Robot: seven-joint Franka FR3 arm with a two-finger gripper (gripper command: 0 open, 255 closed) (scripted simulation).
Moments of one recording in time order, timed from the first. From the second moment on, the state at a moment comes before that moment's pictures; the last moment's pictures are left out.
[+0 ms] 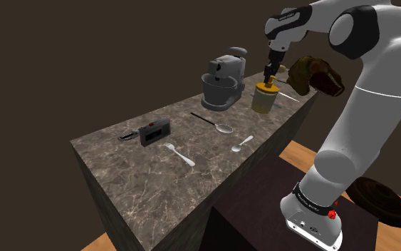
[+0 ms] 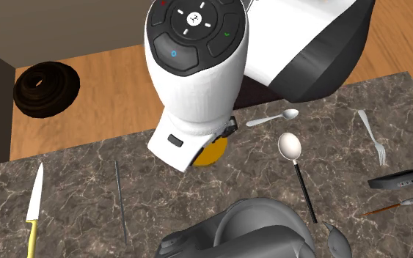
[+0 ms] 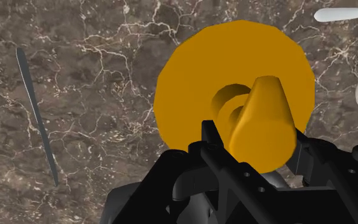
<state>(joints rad) -0.17 0.15 -0.55 -1.77 0.06 1.87 -0.75</state>
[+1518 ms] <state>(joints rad) -0.19 0.17 -0.56 -1.43 0.07 1.55 -0.75</state>
